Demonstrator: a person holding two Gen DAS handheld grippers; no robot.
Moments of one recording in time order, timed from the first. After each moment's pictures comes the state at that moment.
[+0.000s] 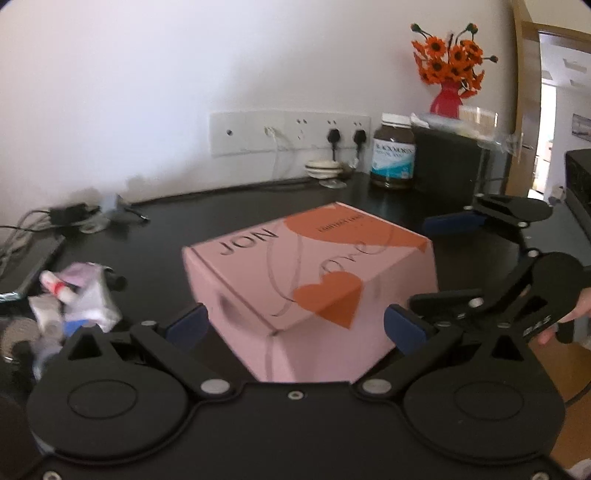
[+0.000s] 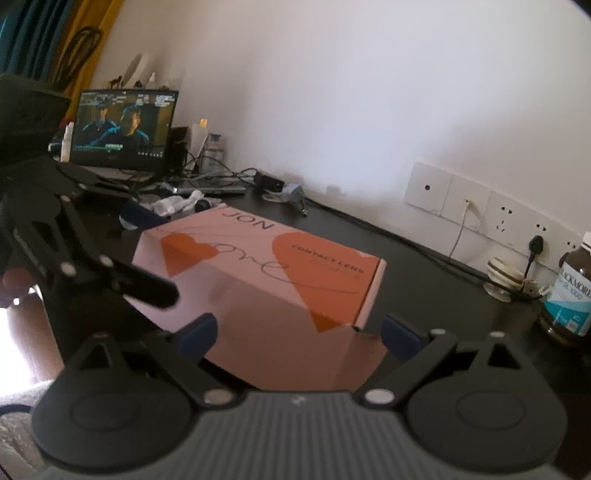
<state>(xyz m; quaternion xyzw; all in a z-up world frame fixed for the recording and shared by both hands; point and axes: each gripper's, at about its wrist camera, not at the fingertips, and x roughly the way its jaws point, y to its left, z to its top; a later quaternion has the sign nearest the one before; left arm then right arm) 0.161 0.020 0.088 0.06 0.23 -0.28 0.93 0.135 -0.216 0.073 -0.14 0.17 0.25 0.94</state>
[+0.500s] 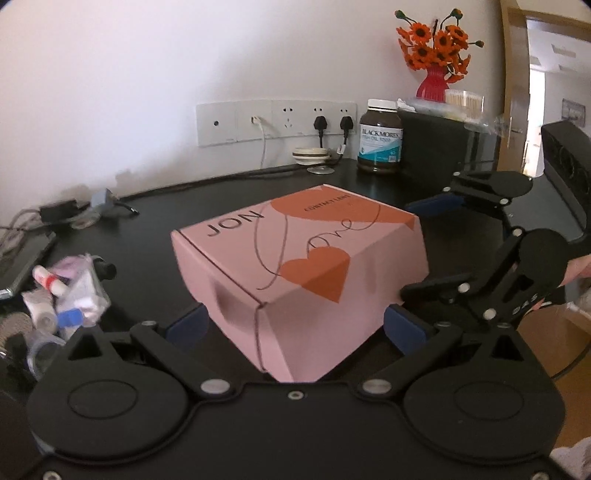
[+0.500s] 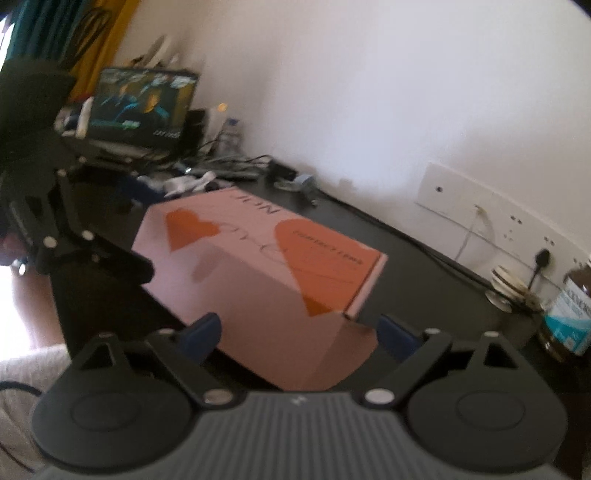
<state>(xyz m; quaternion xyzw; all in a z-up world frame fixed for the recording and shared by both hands) 0.154 0.012 0.077 0.07 0.24 -0.30 0.92 0.139 -0.219 0.069 -0.19 0.19 0.28 0.92</state>
